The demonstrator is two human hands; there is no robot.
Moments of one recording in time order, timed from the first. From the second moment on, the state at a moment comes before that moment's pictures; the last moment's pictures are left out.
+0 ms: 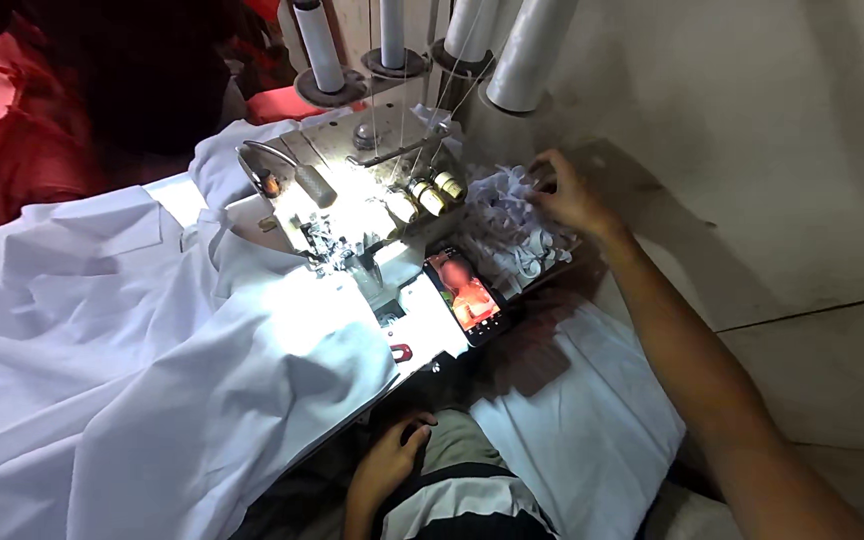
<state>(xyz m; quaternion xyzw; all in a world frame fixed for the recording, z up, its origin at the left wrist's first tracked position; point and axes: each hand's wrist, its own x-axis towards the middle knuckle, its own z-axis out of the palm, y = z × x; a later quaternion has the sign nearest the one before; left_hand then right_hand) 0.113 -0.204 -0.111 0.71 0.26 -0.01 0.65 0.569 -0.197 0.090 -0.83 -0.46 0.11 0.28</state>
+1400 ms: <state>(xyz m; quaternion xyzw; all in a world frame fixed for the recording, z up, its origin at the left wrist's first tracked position) 0.348 -0.138 0.106 0.80 0.15 0.20 0.55 0.534 -0.225 0.087 -0.72 -0.40 0.20 0.53</state>
